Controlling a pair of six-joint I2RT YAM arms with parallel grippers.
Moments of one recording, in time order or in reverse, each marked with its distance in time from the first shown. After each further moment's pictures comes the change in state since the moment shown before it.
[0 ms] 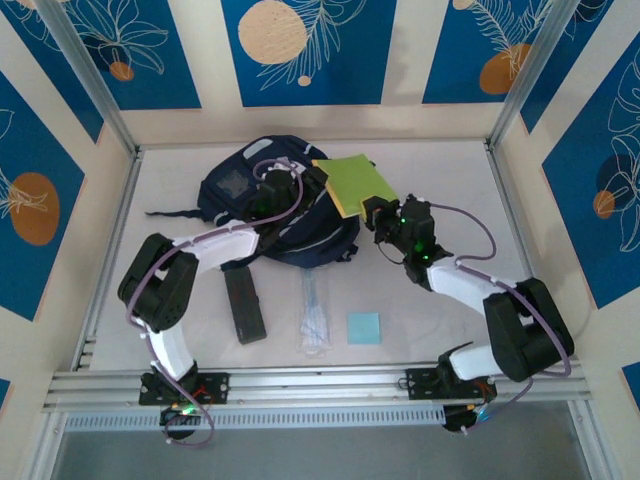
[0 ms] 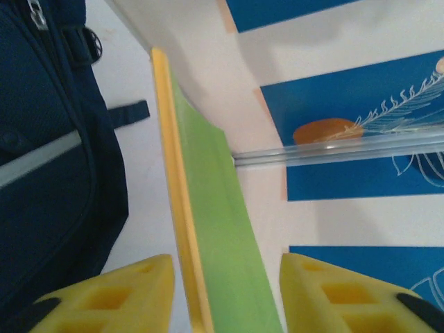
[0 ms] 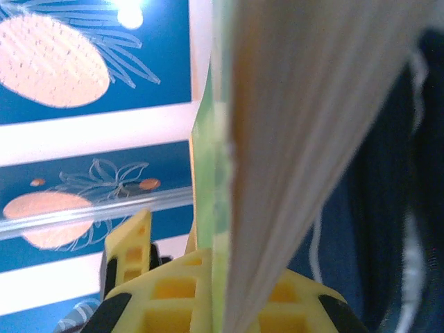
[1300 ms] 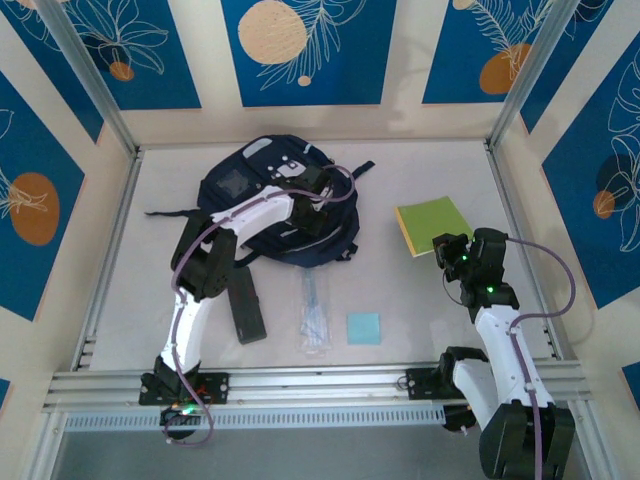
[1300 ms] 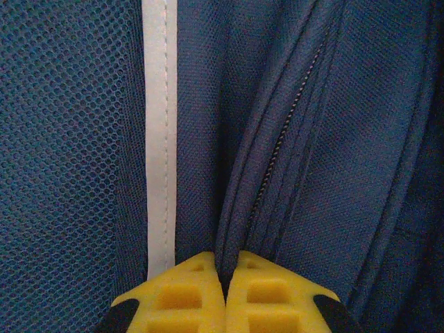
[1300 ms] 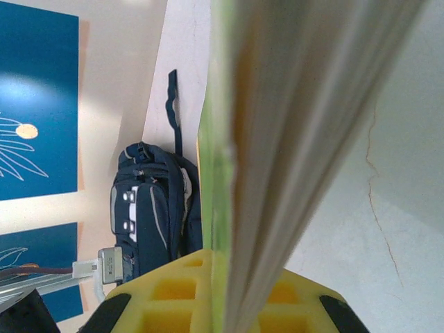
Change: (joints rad) left arm -0.019 0.393 0.628 -1.206 -0.105 1.169; right arm -0.483 -0.556 -0.123 -0.763 -0.139 -0.410
